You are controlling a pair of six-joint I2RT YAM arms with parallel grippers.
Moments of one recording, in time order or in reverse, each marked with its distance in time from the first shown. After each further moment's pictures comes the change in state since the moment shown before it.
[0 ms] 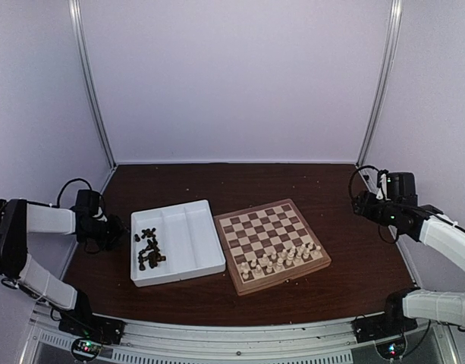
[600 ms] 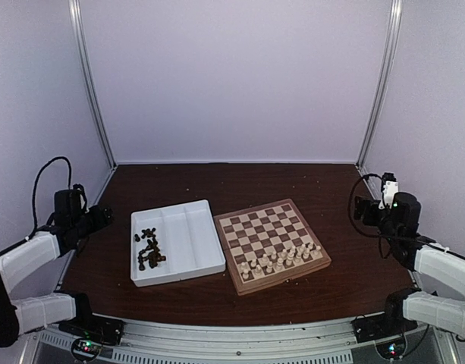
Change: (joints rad) left arm -0.008 -0.443 -0.101 0.035 -0.370 0.305; right arm 0.000 -0.113 -0.304 0.548 0.157 -0.302
